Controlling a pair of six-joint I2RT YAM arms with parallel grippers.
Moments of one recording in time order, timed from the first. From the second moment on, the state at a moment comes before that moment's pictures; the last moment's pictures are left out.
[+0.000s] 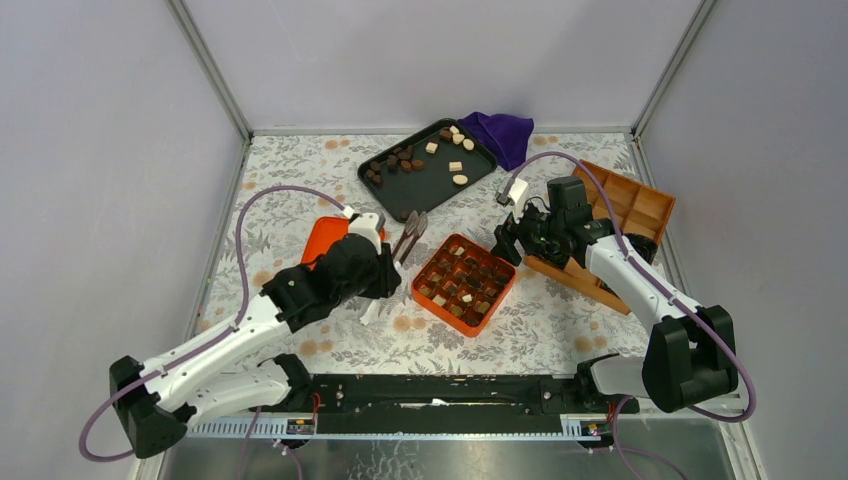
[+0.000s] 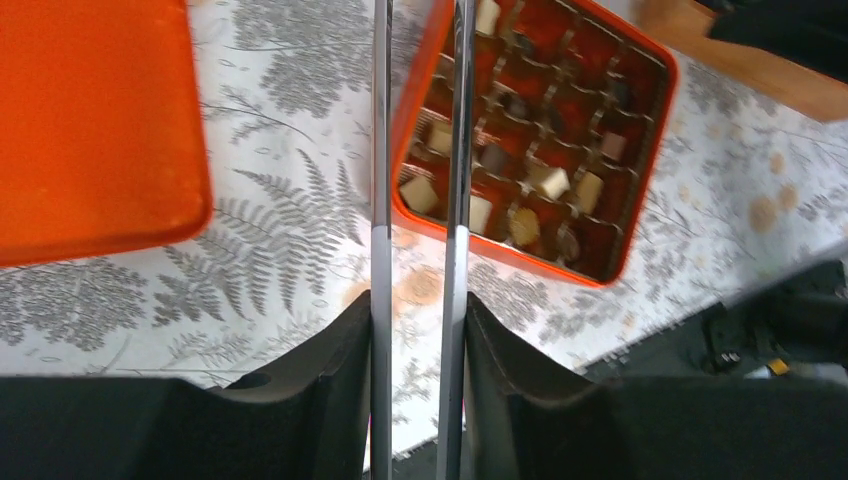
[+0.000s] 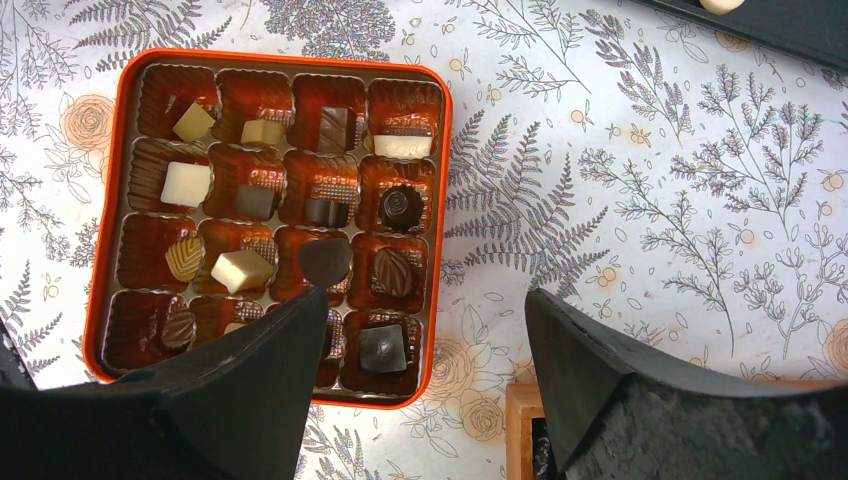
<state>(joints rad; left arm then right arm) -0.89 0.95 0.86 -0.61 -0.21 -0.63 0.28 1.31 0.90 -0.37 -0.60 -0.49</state>
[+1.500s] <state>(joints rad) -0.67 1.15 0.71 -0.37 -0.09 -0.43 0.28 1.29 0.88 -0.35 -0.64 -0.51</state>
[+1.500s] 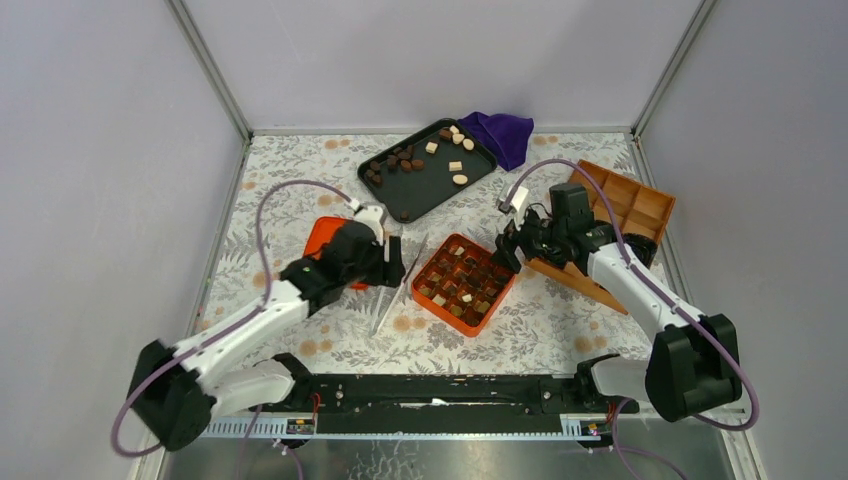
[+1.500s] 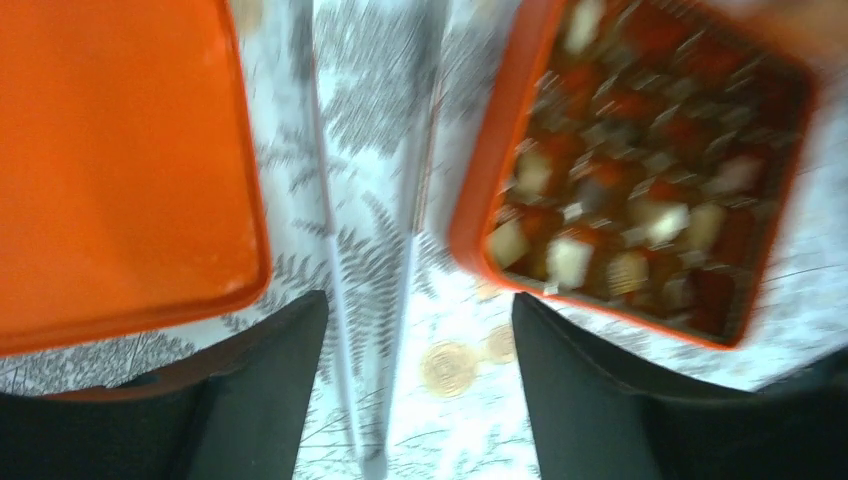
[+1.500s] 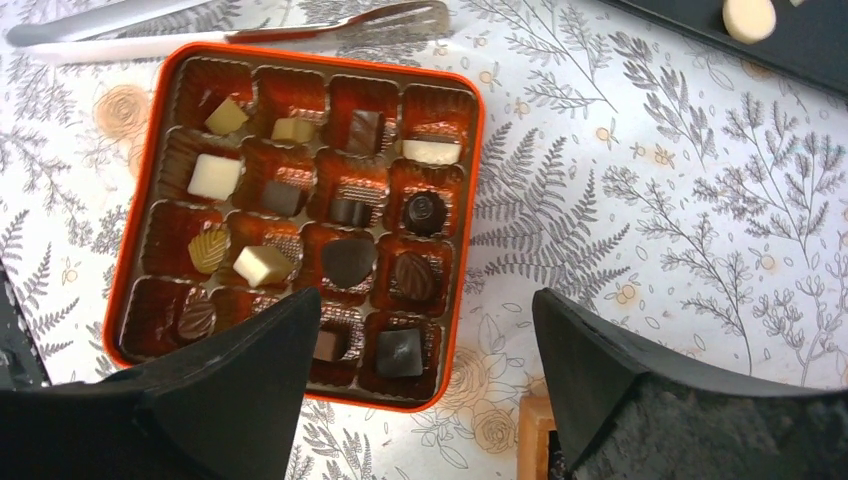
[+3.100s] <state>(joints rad) -0.48 0.94 0.77 -0.26 -0.25 0.00 0.46 1.80 1.14 -0.41 -0.39 -0.52</state>
